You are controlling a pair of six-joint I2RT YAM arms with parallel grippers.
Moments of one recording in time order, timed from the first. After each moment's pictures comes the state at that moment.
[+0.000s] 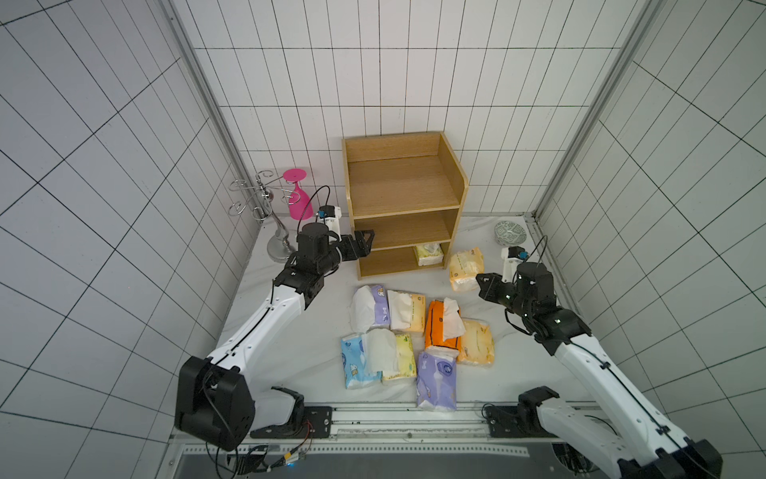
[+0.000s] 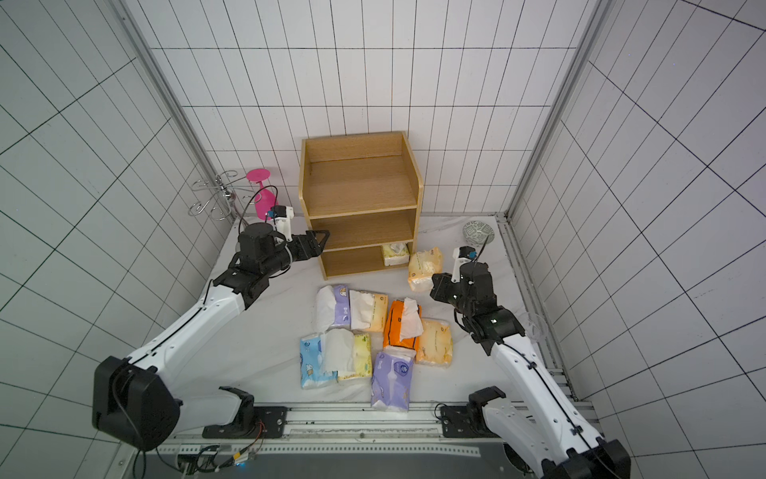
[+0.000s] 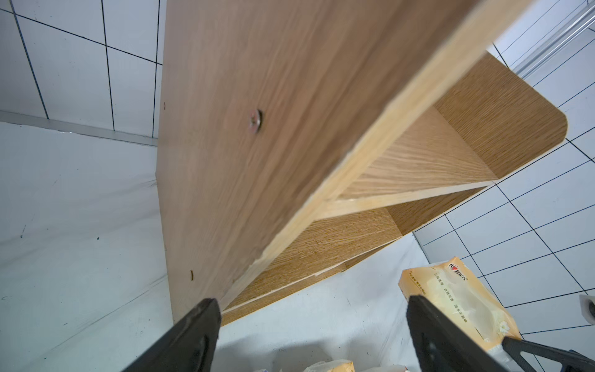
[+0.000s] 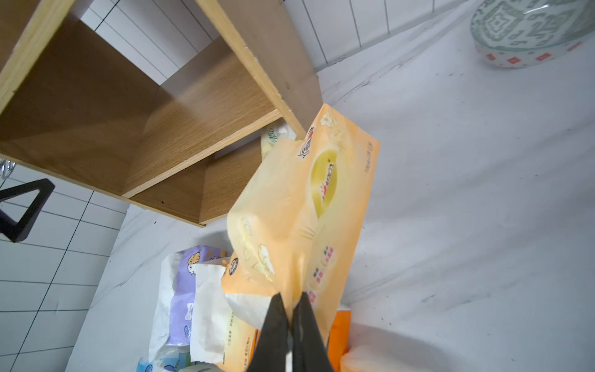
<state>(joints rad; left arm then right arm) -0.31 1.30 1.04 -0.04 0.24 -0.51 0.36 0.90 0.75 -0.37 -0.13 0.53</state>
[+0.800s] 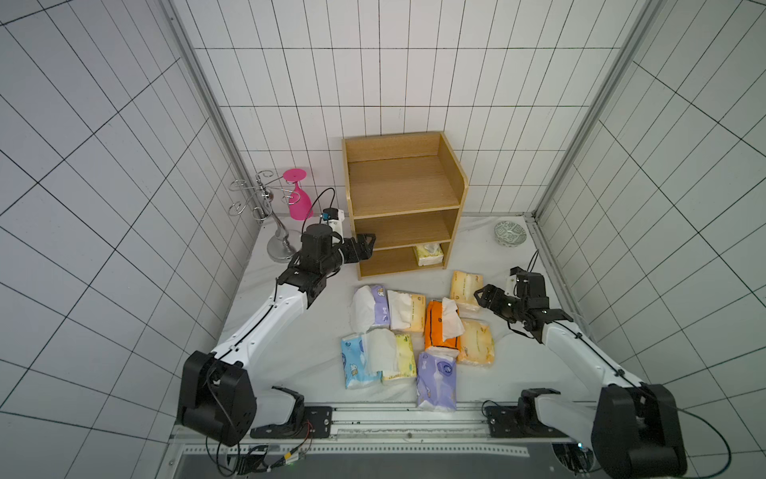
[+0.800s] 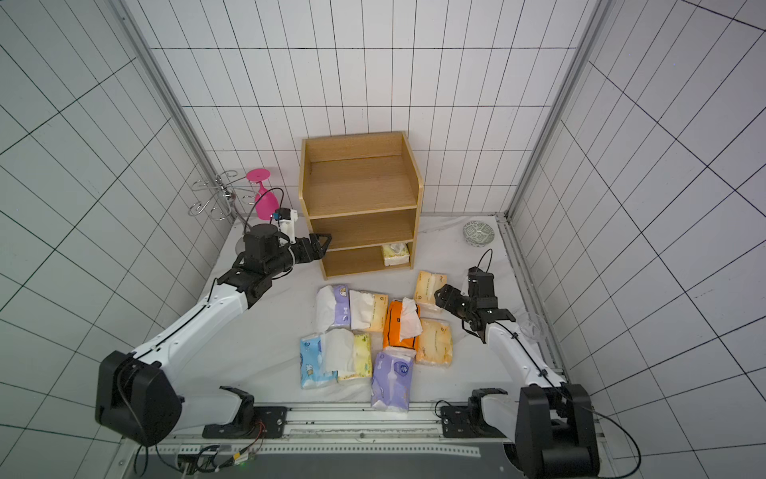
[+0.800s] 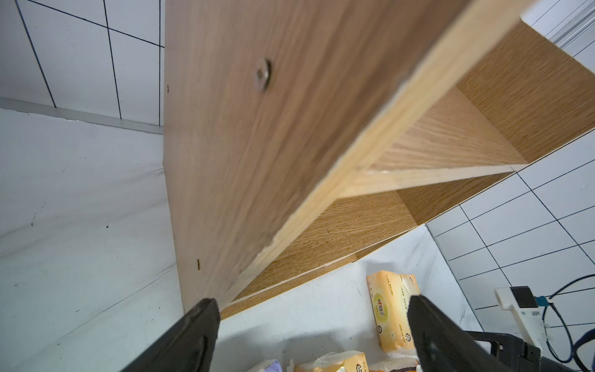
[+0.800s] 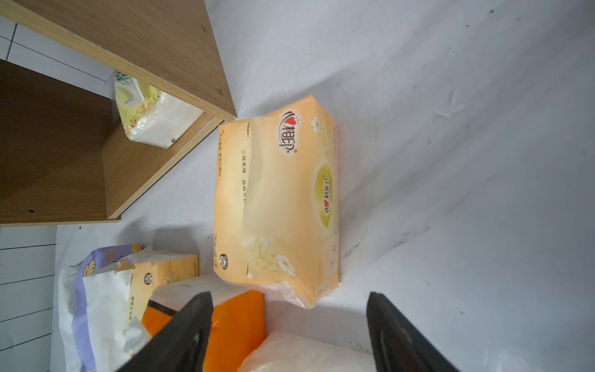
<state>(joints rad) -0.32 1.33 1.03 -0.07 0.23 -0.48 0.16 1.09 0.58 -0.29 -0.27 0.54</state>
